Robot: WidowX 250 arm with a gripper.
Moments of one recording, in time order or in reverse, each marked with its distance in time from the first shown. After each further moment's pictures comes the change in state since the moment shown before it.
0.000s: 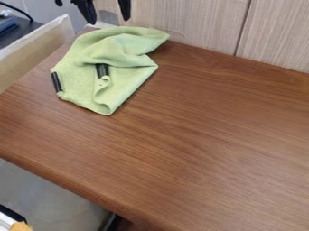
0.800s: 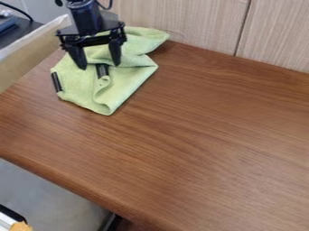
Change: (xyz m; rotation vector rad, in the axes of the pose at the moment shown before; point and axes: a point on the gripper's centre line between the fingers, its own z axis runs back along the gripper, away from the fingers) arm -0.061 0.024 -0.034 0.023 0.125 0.030
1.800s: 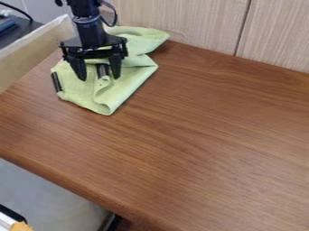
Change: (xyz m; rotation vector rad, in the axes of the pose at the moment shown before) arm -0.003 0.003 -0.024 0.072 0.038 0.008
